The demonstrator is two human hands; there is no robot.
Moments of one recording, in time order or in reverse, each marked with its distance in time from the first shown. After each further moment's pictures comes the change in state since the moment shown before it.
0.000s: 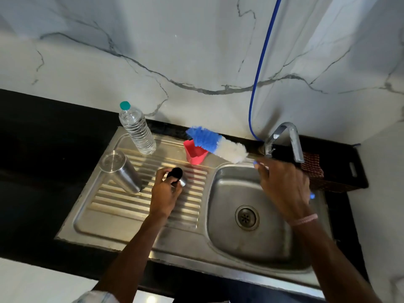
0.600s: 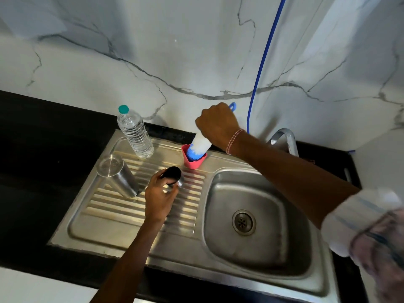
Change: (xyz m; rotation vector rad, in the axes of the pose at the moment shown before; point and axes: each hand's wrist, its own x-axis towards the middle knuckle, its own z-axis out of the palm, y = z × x) left_hand 0.003 0.011 -0.011 -0.124 0.161 -0.039; right_hand 0.120 -0.150 -0.035 -0.662 -0.023 -0.719
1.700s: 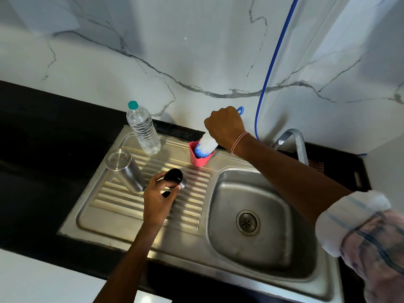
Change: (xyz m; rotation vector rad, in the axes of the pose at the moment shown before) left_hand -0.022 0.014 -0.025 -0.150 0.043 -0.075; right_hand 0.001 -0.005 0.016 0.026 -0.043 0.001
